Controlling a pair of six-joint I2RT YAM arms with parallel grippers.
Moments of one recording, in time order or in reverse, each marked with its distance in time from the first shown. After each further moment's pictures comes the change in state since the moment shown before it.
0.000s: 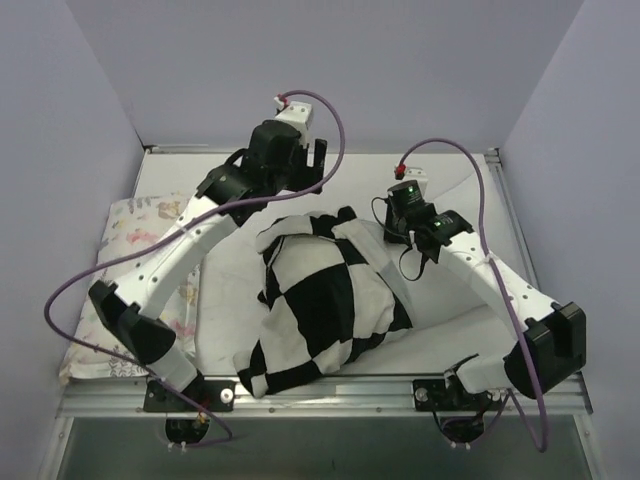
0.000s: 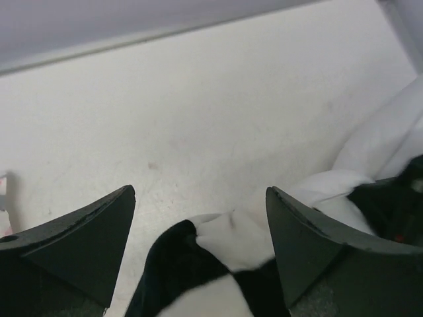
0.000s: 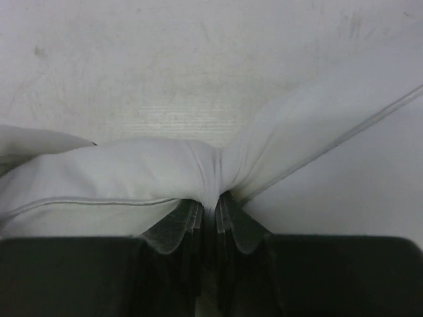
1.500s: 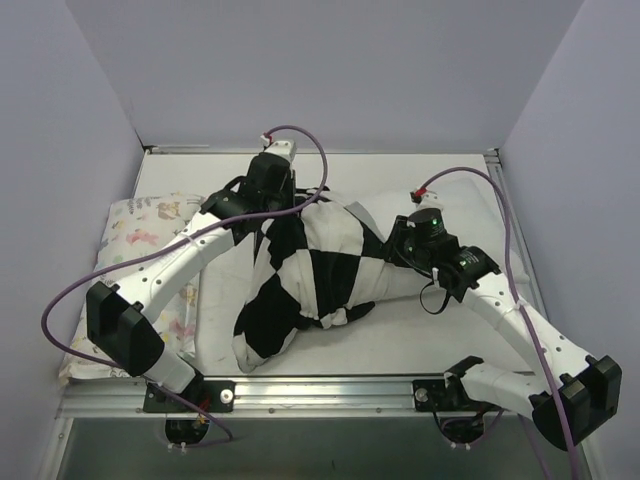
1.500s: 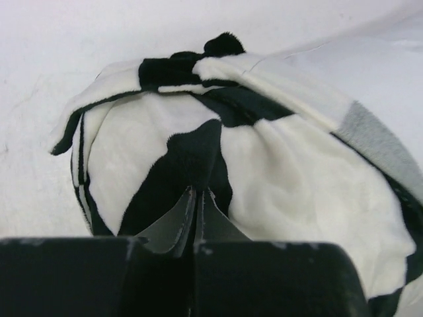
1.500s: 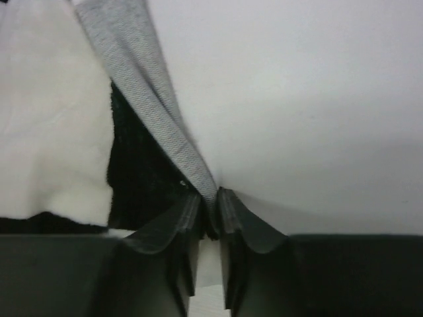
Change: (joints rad) left arm 0.064 -0.119 -0.363 0.138 0.031 -0.154; right arm -0.017 -0.237 -0.215 0.100 -0.160 0.131
